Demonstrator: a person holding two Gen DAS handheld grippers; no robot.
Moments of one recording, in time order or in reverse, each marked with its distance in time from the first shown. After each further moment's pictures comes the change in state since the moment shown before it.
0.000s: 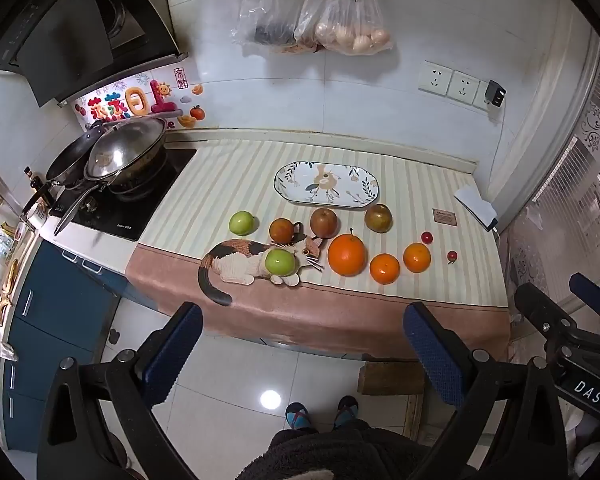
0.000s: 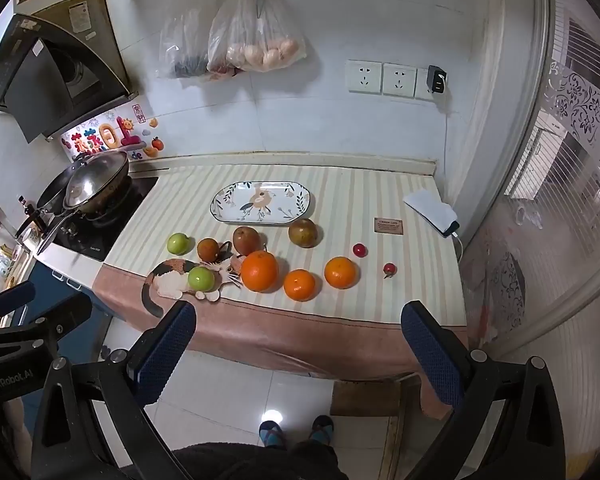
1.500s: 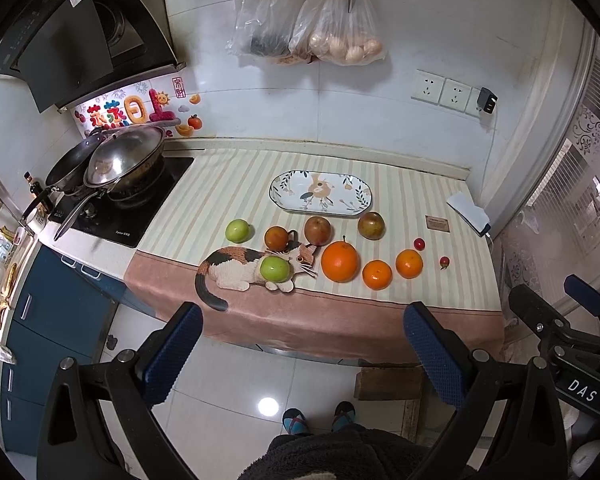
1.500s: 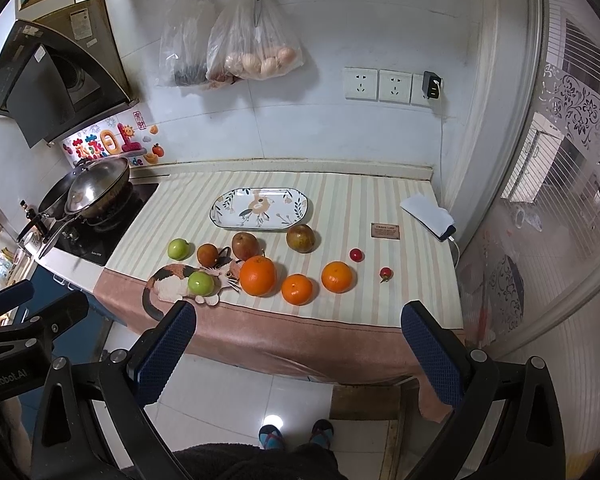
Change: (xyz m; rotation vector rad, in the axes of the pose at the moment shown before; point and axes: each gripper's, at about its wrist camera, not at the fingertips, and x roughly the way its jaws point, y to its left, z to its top) left arm -0.011 -0.010 0.008 0.001 -0.029 0.000; right arm -0.009 -0.003 0.002 0.010 -0.014 0.006
